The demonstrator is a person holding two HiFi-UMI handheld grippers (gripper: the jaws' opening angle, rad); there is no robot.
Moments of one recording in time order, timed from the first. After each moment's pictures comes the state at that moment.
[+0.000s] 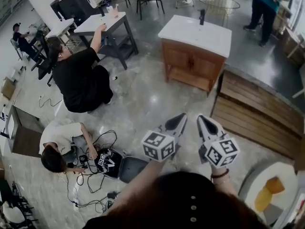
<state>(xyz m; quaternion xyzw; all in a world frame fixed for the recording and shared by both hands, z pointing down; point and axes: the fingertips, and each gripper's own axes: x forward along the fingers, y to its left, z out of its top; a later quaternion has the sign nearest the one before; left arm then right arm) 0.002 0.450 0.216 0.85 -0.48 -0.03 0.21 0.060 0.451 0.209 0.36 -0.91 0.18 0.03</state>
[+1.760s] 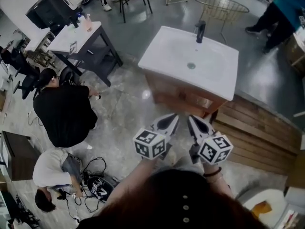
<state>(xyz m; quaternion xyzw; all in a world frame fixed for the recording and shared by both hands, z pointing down) -0.040 0.033 0.274 0.85 -0.45 0.01 0.27 0.011 0.033 0.262 0.35 -0.89 0.30 0.02</state>
